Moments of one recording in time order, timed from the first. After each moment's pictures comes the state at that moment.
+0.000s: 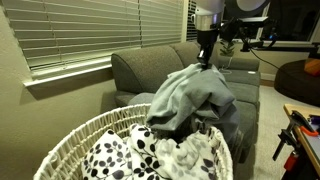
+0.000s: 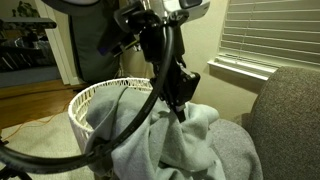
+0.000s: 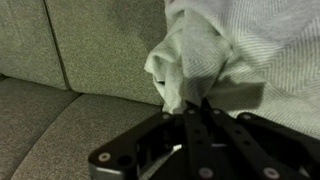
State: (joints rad) arm -0.09 0.06 -0.17 -2.38 -0.63 2.49 0.36
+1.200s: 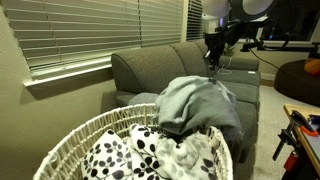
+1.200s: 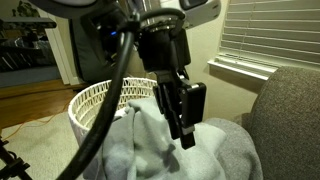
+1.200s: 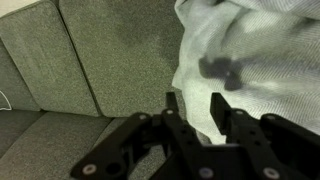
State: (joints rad) arm -0.12 0.05 -0.19 -2.41 -0.70 2.45 0.55
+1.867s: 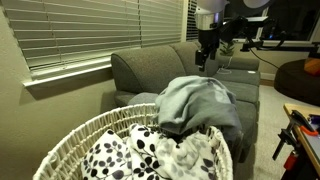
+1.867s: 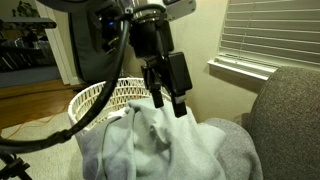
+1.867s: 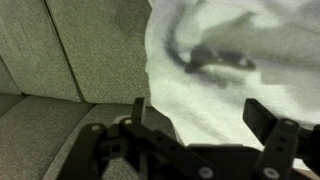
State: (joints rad) arm -0.10 0.03 -0.12 -2.41 -0.66 2.44 0.55
